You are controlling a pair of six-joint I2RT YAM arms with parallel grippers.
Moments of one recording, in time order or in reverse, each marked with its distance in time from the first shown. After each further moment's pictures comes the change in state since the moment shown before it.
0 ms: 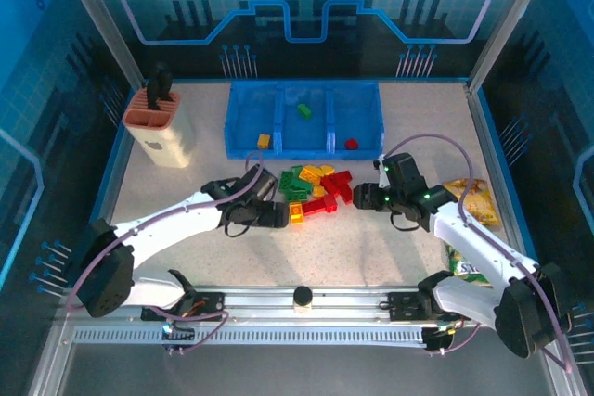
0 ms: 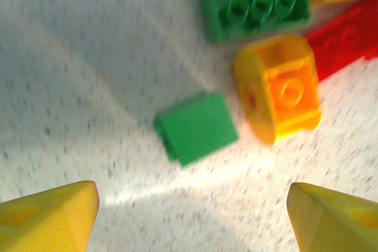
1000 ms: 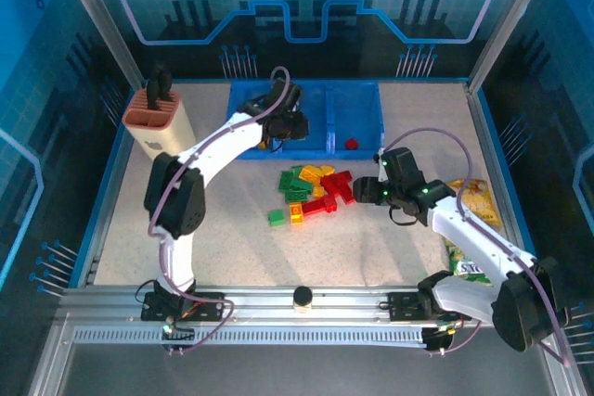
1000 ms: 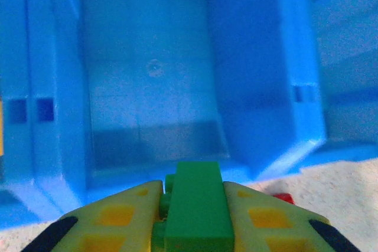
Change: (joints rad) left arm 0.211 0.688 0.925 -0.003 0.007 0.114; right arm -0.006 0.006 0.047 -0.008 0.057 -0.008
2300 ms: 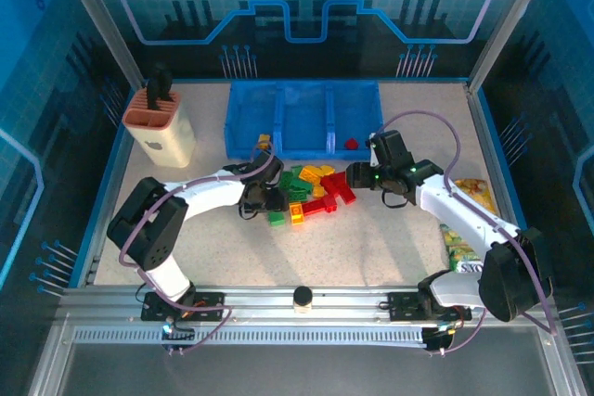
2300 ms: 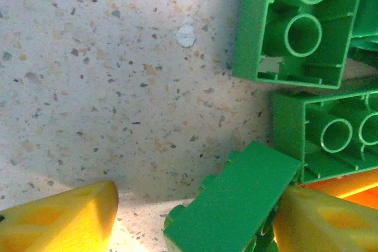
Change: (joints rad) left arm -0.069 -0.332 -0.818 0.174 0.037 -0.079; right arm 0.005 0.194 0.160 -0.014 0.047 -0.033
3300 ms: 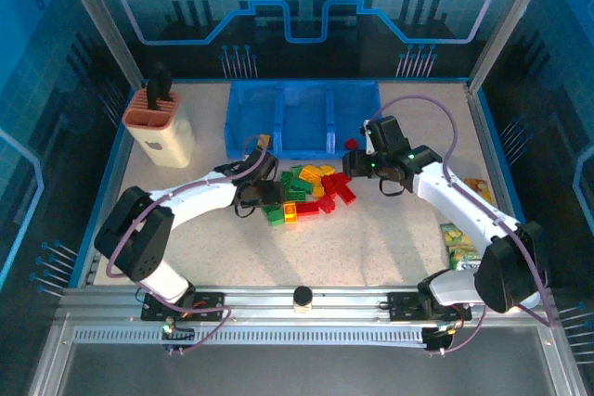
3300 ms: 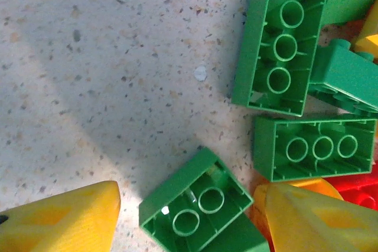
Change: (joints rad) left arm 0.013 -0.084 -0.016 0.016 -0.060 -0.045; right arm 0.018 0.044 0.150 -0.082 0.035 -0.053
